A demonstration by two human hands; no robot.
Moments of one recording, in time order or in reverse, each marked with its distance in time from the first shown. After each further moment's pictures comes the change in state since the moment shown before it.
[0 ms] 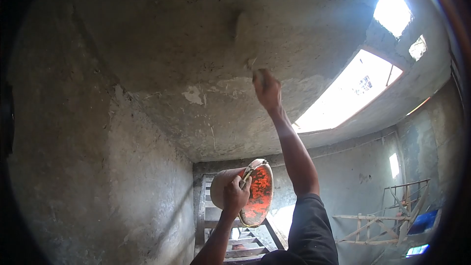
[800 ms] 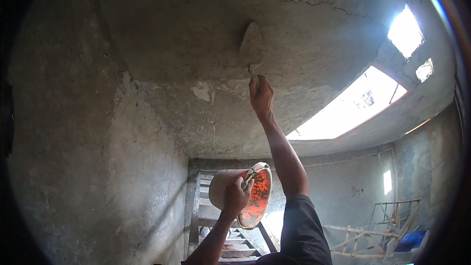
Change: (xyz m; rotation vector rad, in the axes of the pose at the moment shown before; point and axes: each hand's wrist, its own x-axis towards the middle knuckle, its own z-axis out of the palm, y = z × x) left_hand 0.003 -0.003 -0.001 -0.059 -0.026 -0.018; right_hand -0.011 0.012 0.068 -0.049 0.194 -0.026
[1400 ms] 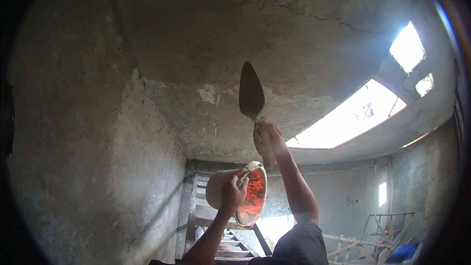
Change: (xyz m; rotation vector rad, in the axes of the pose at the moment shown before) left_hand 0.008 -0.010 0.003 -0.060 0.148 -0.023; right_hand -0.055 -0.051 -0.106 1.066 -0.757 0.911
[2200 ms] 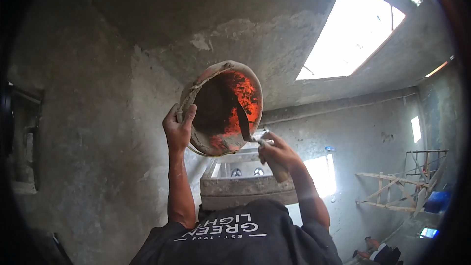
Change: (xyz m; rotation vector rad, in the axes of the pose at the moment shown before) left_hand -0.074 0.086 -0.183 -0.095 0.144 0.303; right_hand -0.299 0.083 0.057 0.011 0.114 0.296
